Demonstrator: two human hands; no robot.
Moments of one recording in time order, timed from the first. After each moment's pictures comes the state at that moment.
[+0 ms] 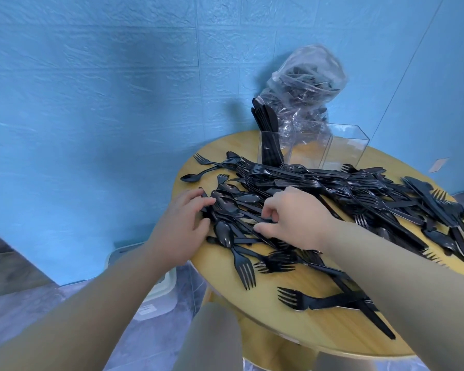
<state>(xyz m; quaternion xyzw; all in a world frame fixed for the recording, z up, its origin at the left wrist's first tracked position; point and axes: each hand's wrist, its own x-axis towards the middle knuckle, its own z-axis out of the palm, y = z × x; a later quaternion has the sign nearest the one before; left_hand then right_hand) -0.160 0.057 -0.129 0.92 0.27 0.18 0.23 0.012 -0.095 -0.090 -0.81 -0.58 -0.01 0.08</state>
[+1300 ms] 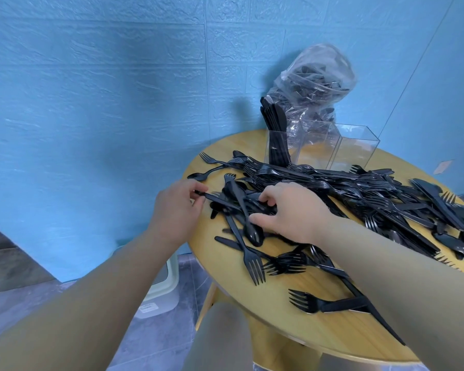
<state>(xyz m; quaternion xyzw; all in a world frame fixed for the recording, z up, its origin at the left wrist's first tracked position) -0.149 0.074 -0.114 0.86 0.35 0.29 0.24 0.006 -0.075 -0.090 -0.84 -0.54 0.01 0.10</state>
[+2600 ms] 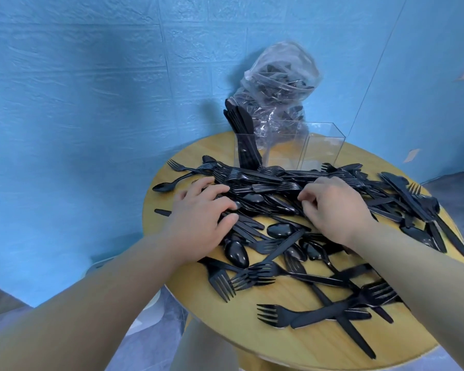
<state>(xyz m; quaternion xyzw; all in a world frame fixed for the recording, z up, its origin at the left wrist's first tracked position) -0.098 0.035 -0.104 0.98 0.16 0.10 0.08 0.075 -0.147 -0.092 -0.88 -0.44 -0.09 0.13</state>
